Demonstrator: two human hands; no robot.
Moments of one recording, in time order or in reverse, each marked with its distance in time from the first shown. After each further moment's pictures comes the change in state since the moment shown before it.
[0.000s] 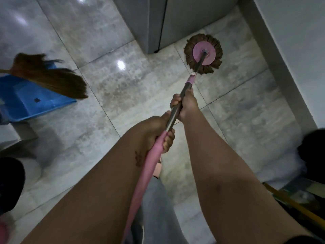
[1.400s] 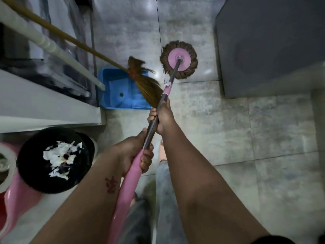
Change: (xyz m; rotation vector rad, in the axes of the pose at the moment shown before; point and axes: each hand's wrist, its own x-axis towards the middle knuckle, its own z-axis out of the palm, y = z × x) left_hand -0.156 -0.095 -0.373 -0.631 -0.049 0.099; right_hand -0.074 0.327 0.328 -0.536 -0.244 0.139
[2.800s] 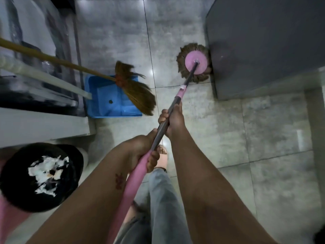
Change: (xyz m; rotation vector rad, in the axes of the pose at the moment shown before) left_hand 0.034 0.057 0.063 0.230 -0.005 -0.032; right_hand 0.034 -0.068 -0.049 0.188 0.076 -0.079
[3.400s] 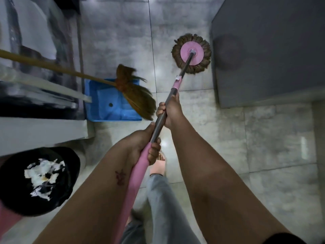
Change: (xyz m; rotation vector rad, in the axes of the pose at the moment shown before) left_hand 0.013 0.048 0.008 -0.235 -0.002 0.068; right_hand 0.042 -0.045 0.045 -0.189 0.035 0.065
